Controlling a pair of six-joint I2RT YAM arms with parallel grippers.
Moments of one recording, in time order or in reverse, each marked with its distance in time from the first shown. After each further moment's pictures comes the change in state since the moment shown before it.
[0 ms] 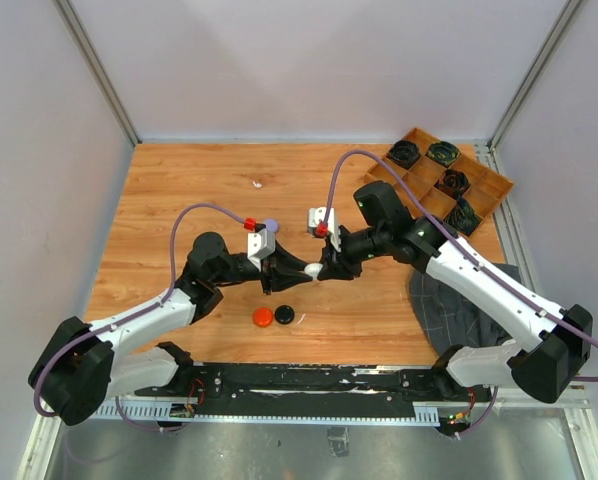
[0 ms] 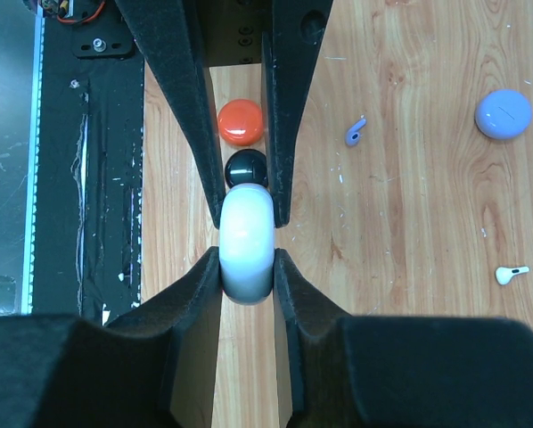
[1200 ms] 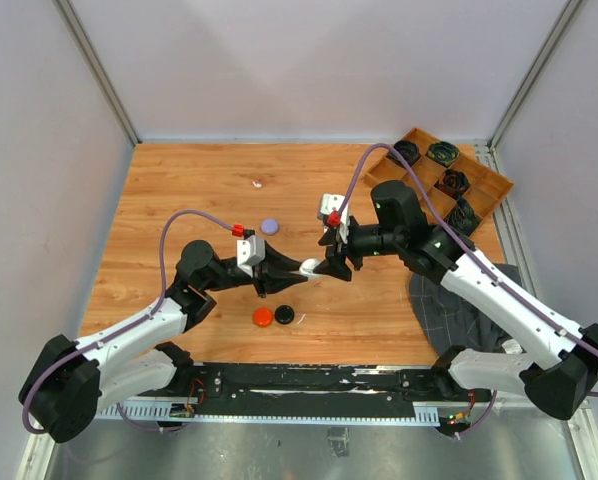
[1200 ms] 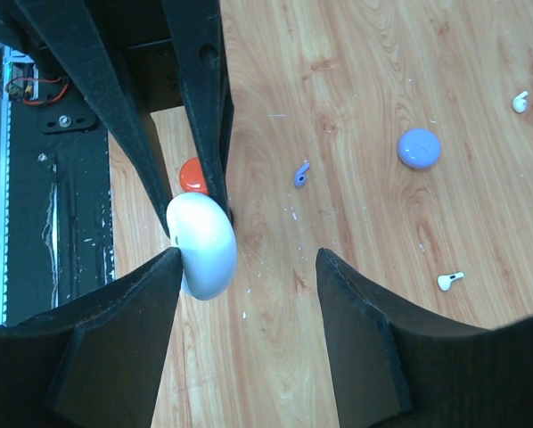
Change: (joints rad) left arm 0.000 -0.113 -0.042 0.008 -0.033 0.019; right arm -0.002 -0.101 -0.054 0.185 0.066 0.135
